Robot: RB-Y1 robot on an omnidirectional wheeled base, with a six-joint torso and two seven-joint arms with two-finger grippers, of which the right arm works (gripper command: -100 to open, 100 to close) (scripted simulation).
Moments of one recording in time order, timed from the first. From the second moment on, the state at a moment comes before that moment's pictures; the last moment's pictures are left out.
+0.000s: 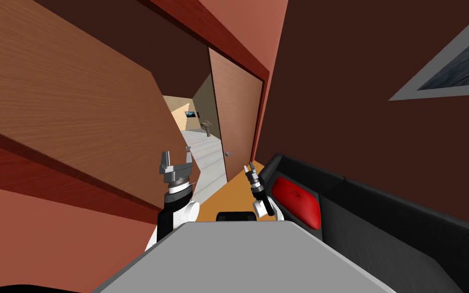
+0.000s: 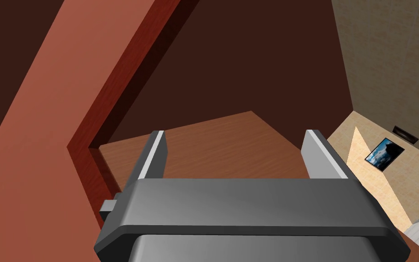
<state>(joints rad) 0.20 -0.12 0.35 -1.58 -0.02 -0.69 -0.18</state>
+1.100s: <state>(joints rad) 0.08 -0.15 0.47 -1.28 -0.03 -0.74 -0.19</state>
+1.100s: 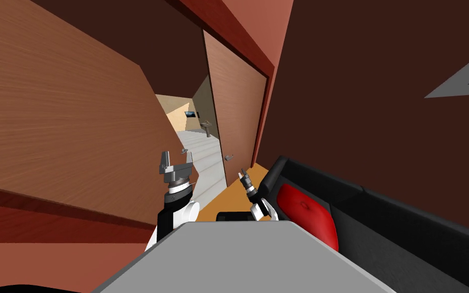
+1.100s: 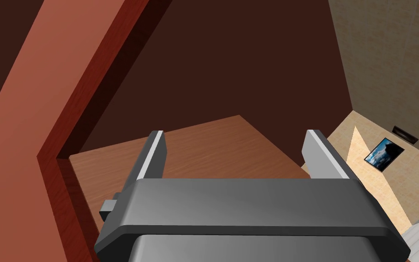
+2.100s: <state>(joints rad) -0.02 -0.17 0.57 -1.05 -0.03 -0.77 -0.20</state>
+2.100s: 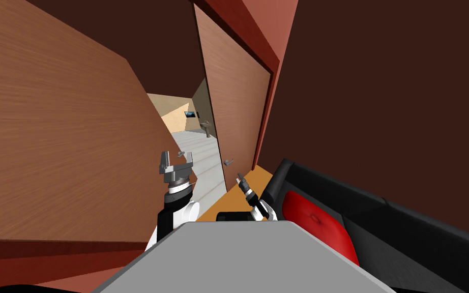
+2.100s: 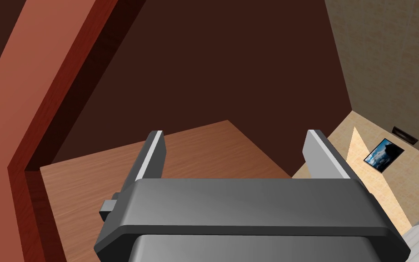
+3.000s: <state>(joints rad) -0.12 -0.19 0.66 -0.81 -0.03 -0.81 -0.21</state>
